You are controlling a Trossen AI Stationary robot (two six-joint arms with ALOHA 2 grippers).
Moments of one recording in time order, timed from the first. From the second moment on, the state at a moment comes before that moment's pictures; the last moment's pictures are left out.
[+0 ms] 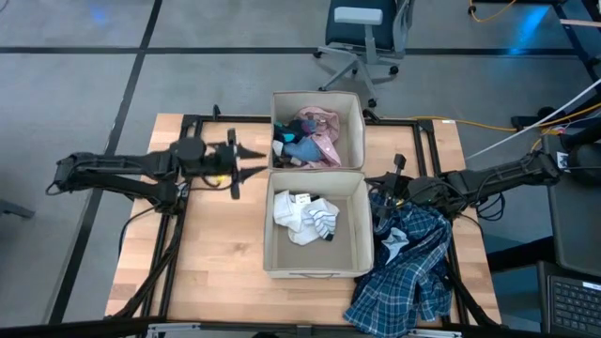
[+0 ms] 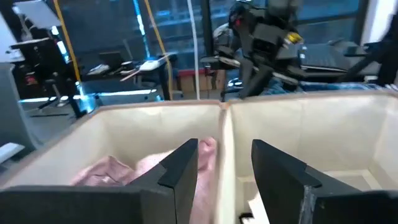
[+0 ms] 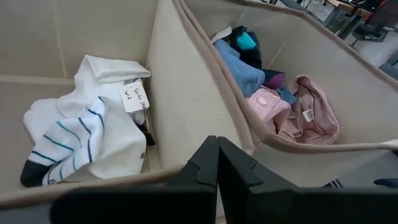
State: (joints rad) left arm 0.08 0.85 0.67 0.08 -0.11 0.14; right arm 0.24 0.78 0.60 -0.30 0.58 -0.01
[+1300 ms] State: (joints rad) left arm 0.04 0.81 0.34 0.44 -0.13 0.16; right arm 0.36 1.11 1.25 -1.57 0.04 0.91
